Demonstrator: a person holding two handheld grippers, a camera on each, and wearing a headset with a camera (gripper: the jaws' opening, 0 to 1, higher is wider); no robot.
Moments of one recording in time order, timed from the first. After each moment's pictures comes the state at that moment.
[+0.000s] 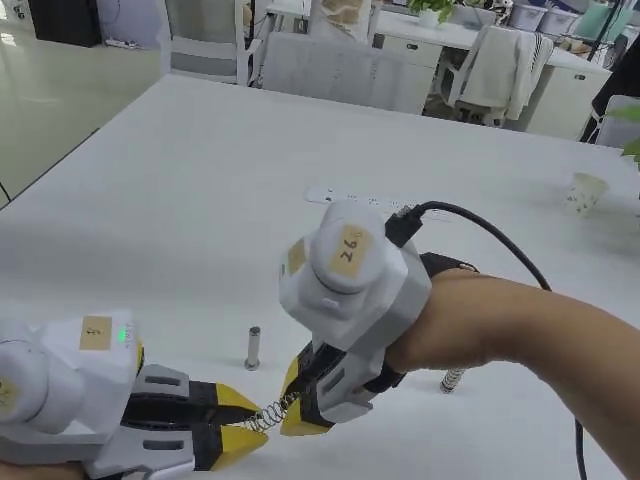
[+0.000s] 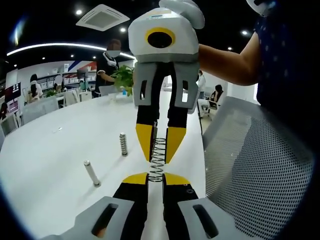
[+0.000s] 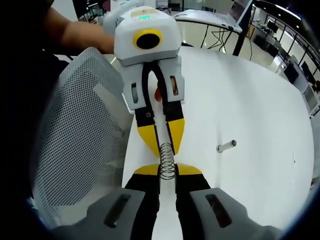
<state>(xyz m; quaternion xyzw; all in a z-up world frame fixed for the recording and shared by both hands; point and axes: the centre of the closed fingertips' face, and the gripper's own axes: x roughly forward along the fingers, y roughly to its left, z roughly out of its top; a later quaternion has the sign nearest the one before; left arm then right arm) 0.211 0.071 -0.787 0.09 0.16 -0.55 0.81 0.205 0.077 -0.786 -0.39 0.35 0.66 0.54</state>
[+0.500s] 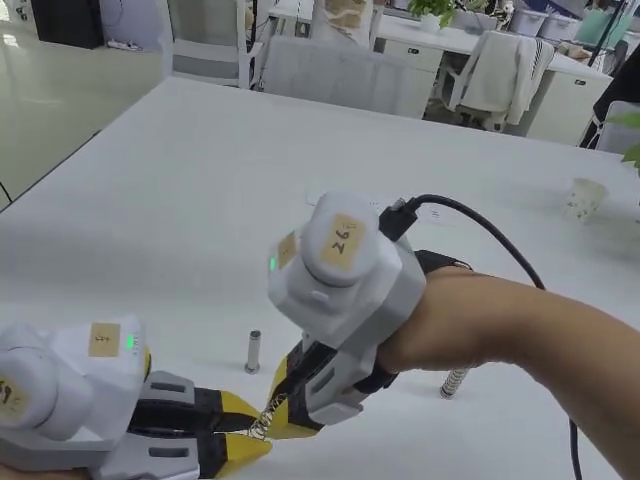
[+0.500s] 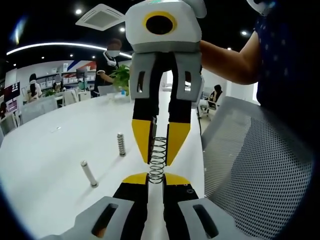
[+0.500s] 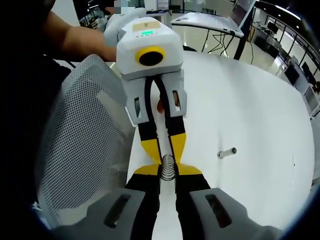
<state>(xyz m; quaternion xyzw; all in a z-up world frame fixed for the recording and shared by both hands) 0.208 0.069 -0.788 0.09 0.16 -0.56 0.81 0.198 0.087 -0.777 -0.38 0.35 0.66 0.54</state>
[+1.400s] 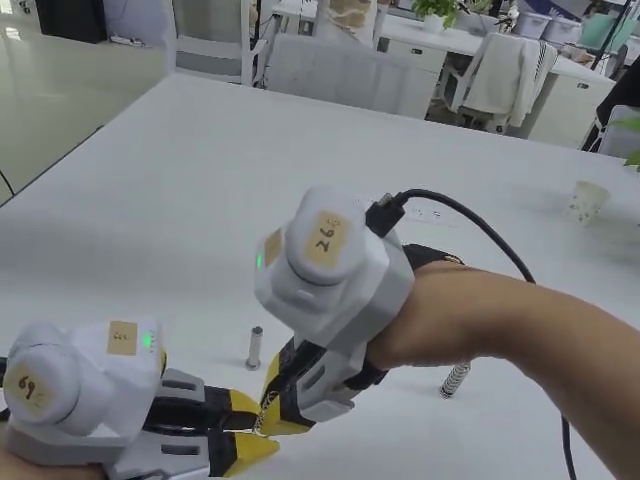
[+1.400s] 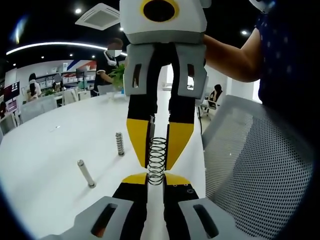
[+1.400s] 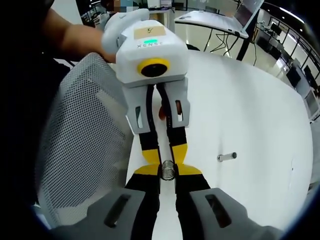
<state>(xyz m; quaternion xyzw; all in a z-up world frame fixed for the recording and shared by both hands) 0.210 0.065 -0.794 0.09 0.16 -0.56 0.81 0.198 0.093 -0.778 -0.40 0.34 0.66 0.53</state>
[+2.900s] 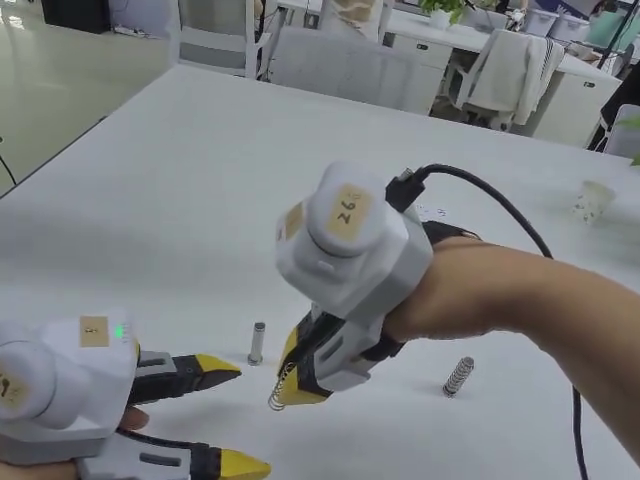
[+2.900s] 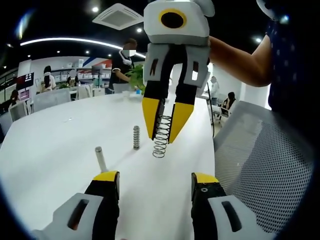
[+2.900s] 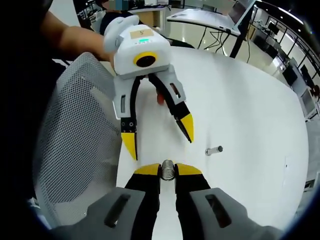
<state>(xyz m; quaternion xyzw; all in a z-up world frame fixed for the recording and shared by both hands) 0.222 0.088 -0.800 0.06 0.17 -0.50 0.84 0.222 0.083 -0.771 -0.42 0.35 0.64 0.54</state>
